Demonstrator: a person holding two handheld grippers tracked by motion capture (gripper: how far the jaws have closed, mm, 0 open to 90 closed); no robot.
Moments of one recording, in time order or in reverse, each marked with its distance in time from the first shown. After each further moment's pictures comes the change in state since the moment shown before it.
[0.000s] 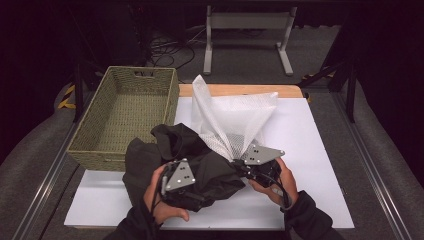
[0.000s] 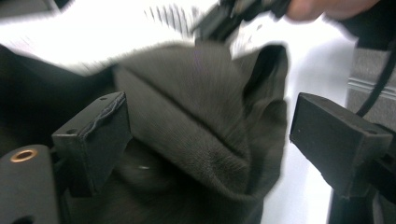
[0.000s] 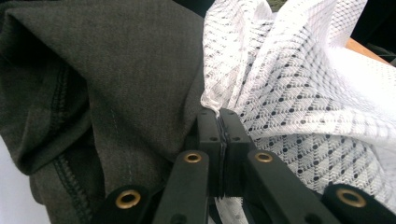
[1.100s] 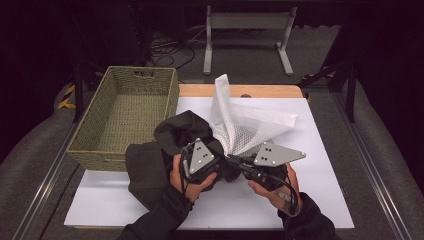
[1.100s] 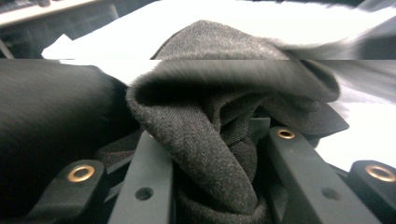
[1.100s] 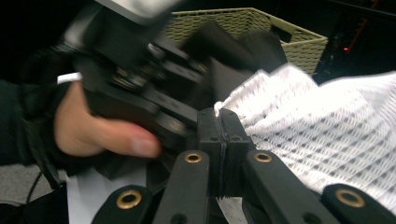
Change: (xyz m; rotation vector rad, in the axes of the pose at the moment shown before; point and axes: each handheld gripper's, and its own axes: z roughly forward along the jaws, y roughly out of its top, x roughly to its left) left arm 0.021 0.043 0.045 -0.228 0.261 -0.137; right arm 0.019 0.038 -0.046 -0.260 0.070 0.046
